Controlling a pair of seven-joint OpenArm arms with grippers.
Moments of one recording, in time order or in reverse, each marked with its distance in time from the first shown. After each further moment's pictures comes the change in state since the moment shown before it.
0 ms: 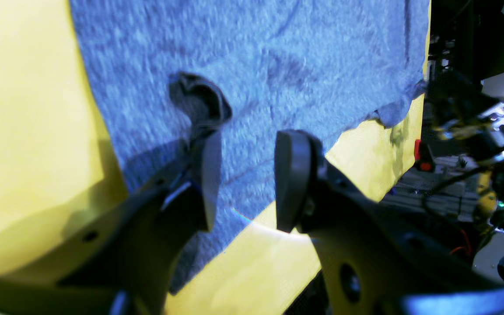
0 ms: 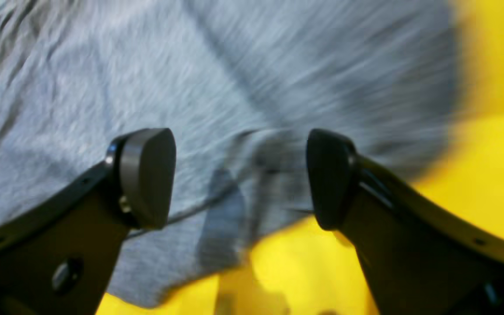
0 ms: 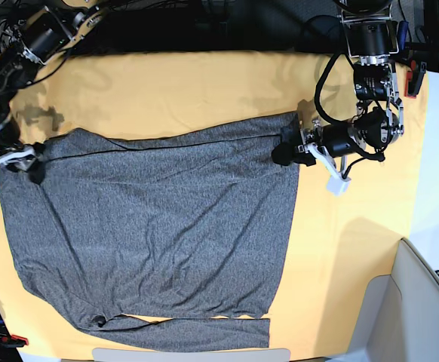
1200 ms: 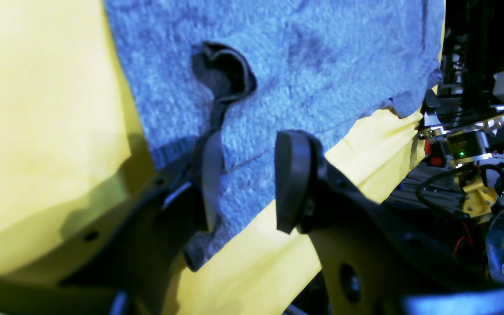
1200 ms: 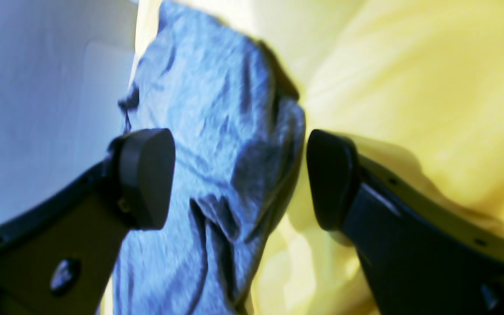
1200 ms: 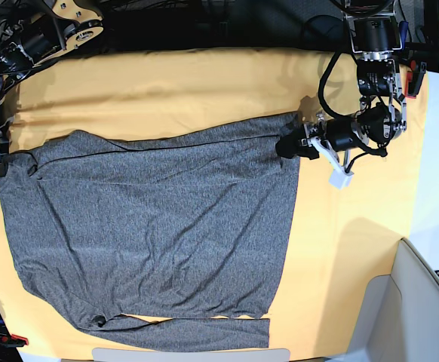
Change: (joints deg) left arm 0.8 -1.4 0.3 0.1 0.1 0.0 0.2; right arm 4.5 -0.7 16.6 -18.5 19.4 -20.0 5.9
